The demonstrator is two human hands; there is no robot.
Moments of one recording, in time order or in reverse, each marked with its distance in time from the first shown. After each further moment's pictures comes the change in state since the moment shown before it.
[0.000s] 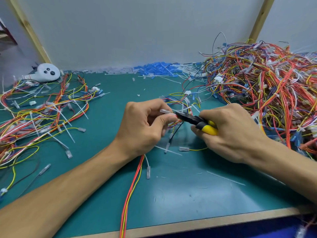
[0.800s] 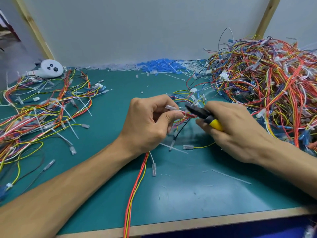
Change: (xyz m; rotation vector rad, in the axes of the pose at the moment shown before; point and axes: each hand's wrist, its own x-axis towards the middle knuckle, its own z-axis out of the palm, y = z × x) left_hand 0.000 0.000 0.000 -0.008 -0.012 -0.006; right_hand 0.000 0.013 0.010 0.174 -0.040 -0.075
